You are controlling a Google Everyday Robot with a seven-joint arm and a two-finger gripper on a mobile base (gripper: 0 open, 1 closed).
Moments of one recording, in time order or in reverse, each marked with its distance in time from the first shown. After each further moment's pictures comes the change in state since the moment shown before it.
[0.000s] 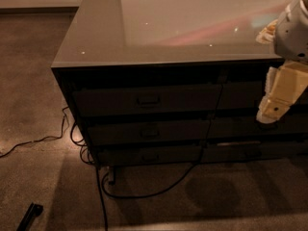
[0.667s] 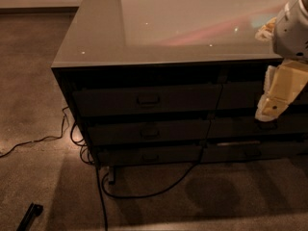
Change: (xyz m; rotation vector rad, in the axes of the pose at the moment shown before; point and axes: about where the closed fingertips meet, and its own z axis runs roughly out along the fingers) arm -0.002 -0.003 -0.001 0.022 0.000 -0.010
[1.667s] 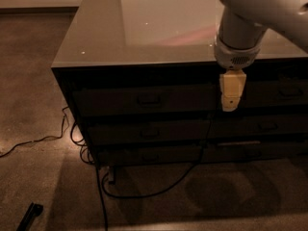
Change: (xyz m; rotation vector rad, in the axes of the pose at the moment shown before) arm -0.027 -0.069 0.112 0.049 0.219 -0.220
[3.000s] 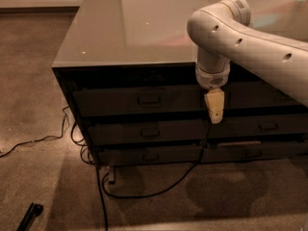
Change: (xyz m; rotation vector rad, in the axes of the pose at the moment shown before) arm -0.017 -0.008 0.129 -0.172 0.027 -0.146
